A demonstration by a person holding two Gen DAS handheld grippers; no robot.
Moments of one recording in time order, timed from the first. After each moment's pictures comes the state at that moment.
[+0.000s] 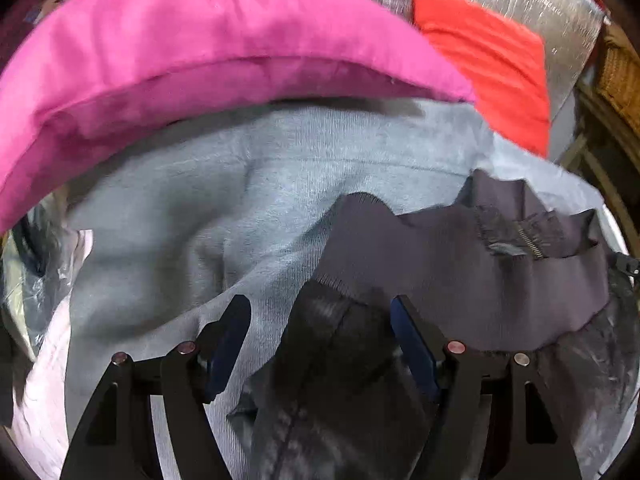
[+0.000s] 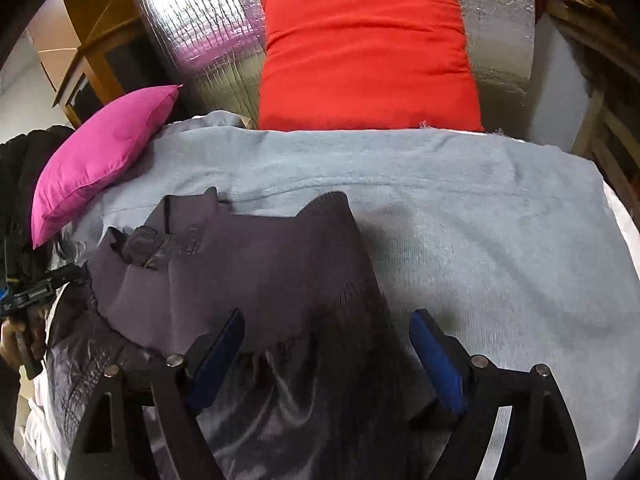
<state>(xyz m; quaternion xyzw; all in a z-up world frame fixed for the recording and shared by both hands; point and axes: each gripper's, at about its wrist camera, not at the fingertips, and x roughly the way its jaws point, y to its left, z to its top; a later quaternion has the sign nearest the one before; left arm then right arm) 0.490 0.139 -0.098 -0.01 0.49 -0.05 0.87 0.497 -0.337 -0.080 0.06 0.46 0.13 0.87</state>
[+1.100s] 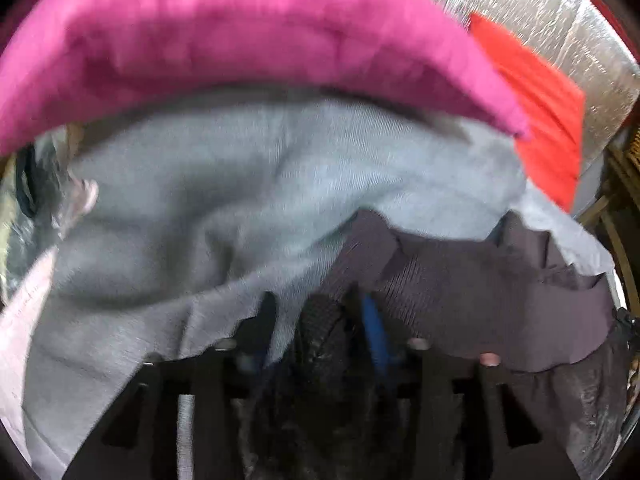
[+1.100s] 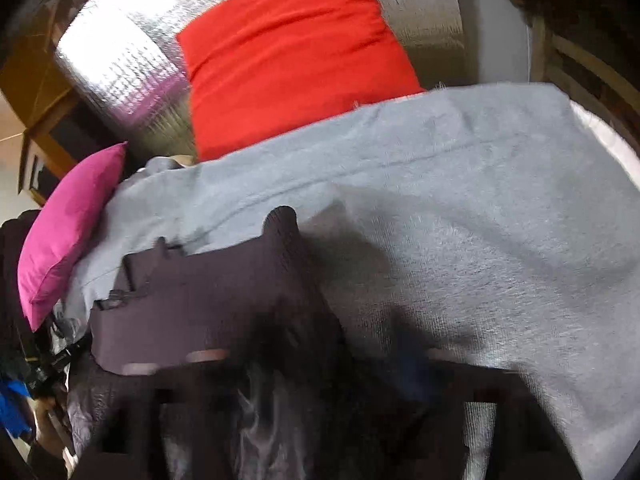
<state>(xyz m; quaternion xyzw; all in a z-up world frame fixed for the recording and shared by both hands) 0.476 0.152 -0.112 -0.09 0.45 0.01 0.89 0.510 -0.374 -0.100 0.17 0.45 0.06 0.87</state>
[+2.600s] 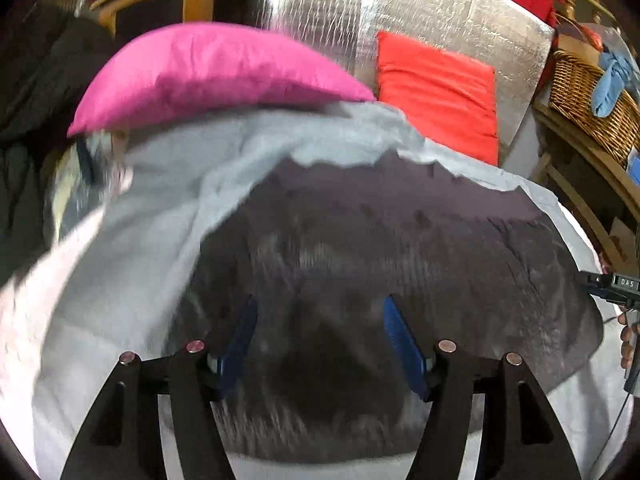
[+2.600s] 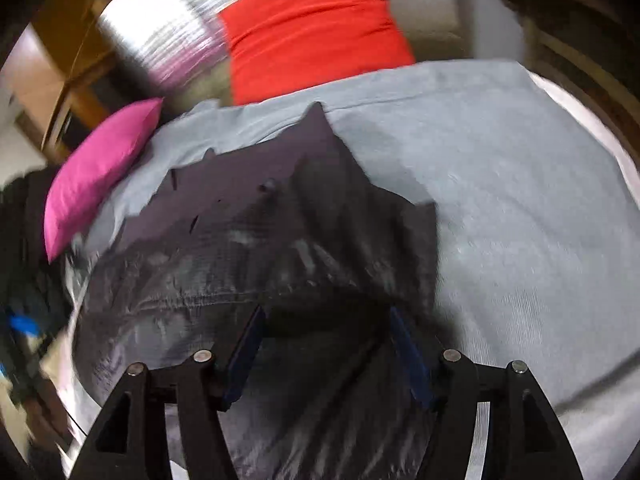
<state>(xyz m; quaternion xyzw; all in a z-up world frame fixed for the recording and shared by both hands) 0.278 0.102 -0.070 -0.06 0.40 -0.05 0.91 0.374 -0.345 -0.090 0.17 0.47 0.07 0.86</state>
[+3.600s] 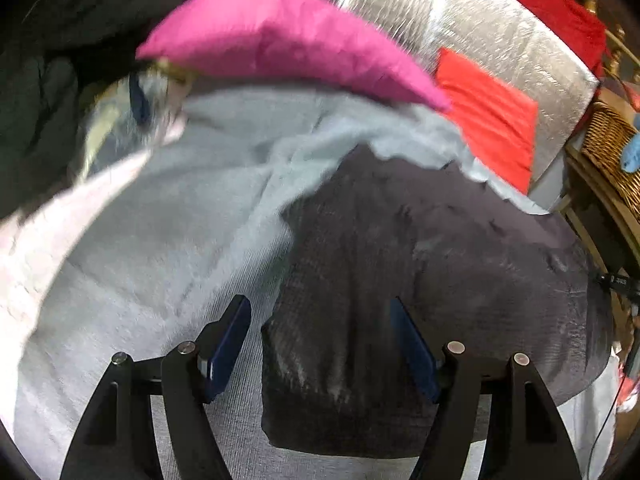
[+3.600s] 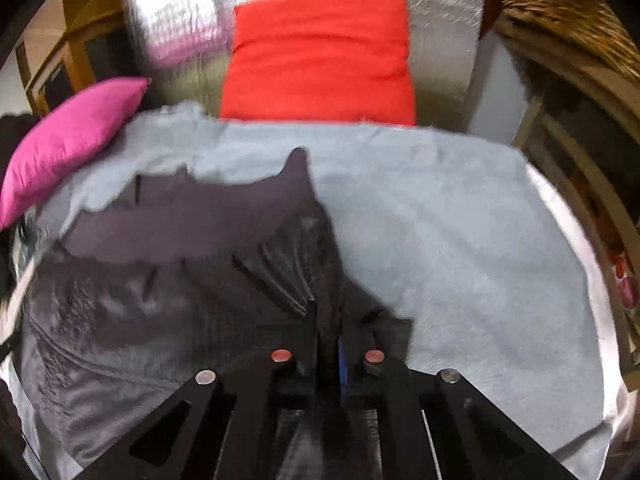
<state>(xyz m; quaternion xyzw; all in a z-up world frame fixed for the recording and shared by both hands) 0.264 0.175 -0.096 -0.12 0.39 -0.01 0.91 0.423 -0.334 -0.056 0.02 0.45 0.02 0.89</state>
